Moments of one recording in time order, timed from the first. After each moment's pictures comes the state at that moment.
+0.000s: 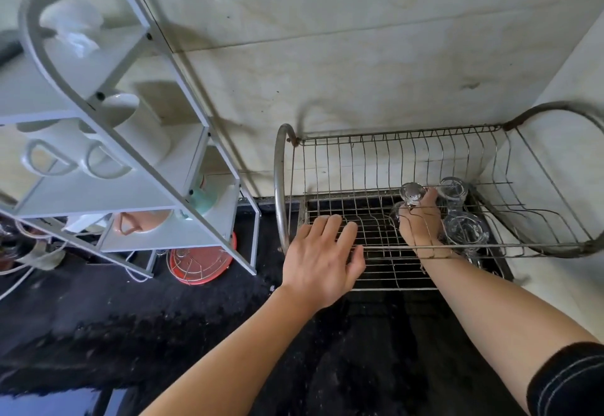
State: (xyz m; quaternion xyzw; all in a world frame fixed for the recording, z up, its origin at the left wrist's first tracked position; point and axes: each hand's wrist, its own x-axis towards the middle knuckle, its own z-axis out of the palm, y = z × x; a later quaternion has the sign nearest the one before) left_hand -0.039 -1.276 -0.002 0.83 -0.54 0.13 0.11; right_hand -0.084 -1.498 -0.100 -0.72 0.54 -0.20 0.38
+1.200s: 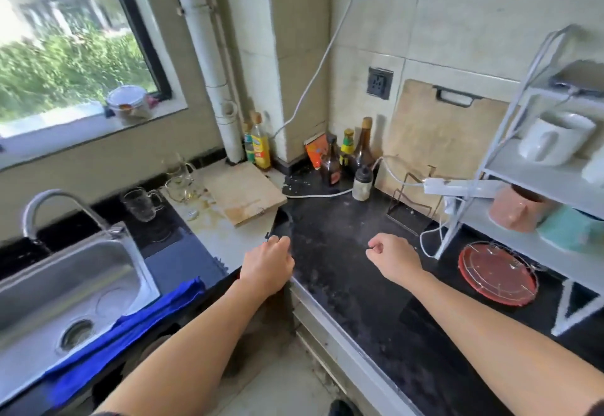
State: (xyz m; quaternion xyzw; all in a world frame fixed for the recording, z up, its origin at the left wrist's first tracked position) left_hand 0.027 -0.573 0.020 0.99 -0.01 0.02 0.12; right_hand 0.091 -0.827 -0.009 -0.96 0.00 0.09 0.26
